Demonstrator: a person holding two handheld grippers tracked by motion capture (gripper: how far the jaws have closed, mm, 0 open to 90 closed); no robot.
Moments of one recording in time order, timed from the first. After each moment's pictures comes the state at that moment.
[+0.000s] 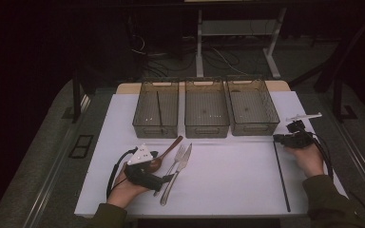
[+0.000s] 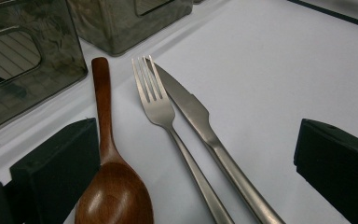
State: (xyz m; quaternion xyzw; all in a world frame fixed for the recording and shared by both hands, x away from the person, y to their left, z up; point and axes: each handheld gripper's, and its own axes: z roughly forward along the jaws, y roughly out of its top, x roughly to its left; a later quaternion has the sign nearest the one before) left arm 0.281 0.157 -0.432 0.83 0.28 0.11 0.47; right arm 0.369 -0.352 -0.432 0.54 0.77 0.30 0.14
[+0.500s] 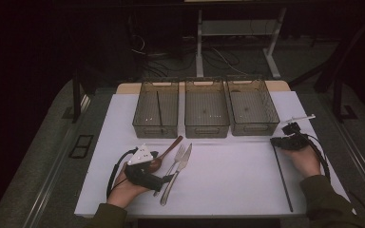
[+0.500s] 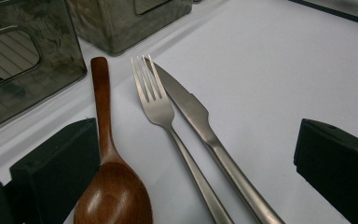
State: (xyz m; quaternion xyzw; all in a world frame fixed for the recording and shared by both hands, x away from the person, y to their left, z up) left arm 0.280 0.156 -0.432 0.83 0.28 0.11 0.46; right arm 0.371 -0.343 -0.442 0.54 0.78 0.28 0.14
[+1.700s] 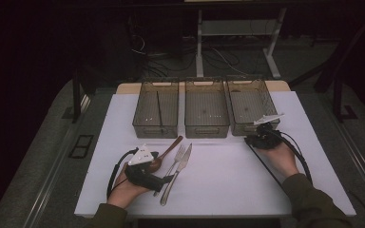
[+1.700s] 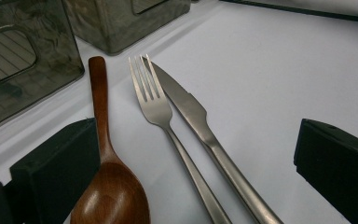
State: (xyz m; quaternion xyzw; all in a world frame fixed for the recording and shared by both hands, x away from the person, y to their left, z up) left arm 0.280 0.156 -0.432 0.84 0.28 0.11 0.46; right arm 0.380 -0.270 -0.440 0.45 0.83 0.32 0.13
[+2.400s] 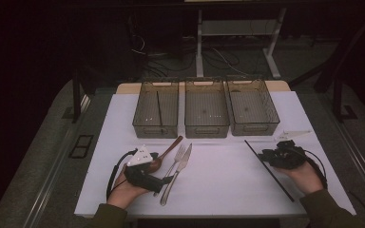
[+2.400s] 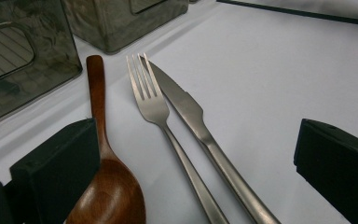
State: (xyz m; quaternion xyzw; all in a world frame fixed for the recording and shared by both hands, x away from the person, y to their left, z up) left arm 0.277 0.157 -0.433 0.83 0.28 0.10 0.47; right arm 0.305 -0.304 -0.419 0.43 0.83 0.34 0.11
